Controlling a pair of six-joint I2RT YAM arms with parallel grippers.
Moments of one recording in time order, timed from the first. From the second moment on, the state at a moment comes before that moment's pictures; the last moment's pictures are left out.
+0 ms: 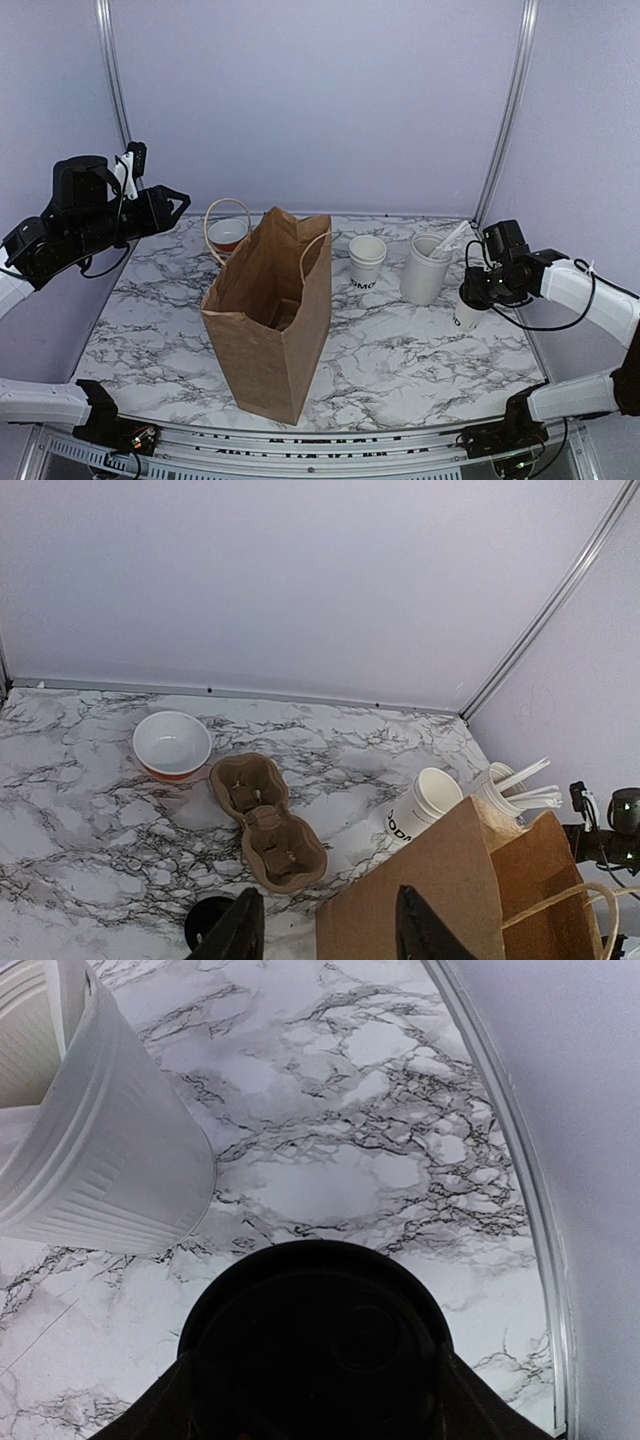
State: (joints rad) left arm -0.62 0.95 1.12 -0.49 -0.16 -0.48; right arm 0.24 1.17 0.80 -0.59 0.27 0.34
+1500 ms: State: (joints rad) left arm -0.64 0.97 0.76 -0.56 0.11 -0.51; right arm 0.32 1.04 1.41 -0.90 0.22 0.30
